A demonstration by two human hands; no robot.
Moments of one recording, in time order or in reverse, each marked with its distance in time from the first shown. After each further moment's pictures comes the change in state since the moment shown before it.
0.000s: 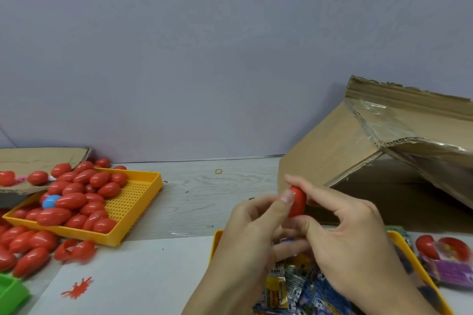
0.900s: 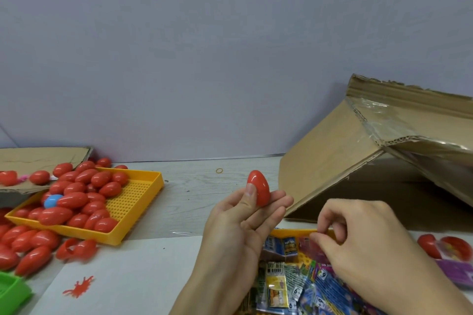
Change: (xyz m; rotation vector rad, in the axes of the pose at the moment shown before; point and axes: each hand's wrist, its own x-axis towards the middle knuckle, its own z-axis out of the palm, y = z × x) left_hand 0.002 0.004 -0.011 -0.328 0.179 0.010; right_hand -0.001 0.001 -0.026 -0.584 -0.218 0.197
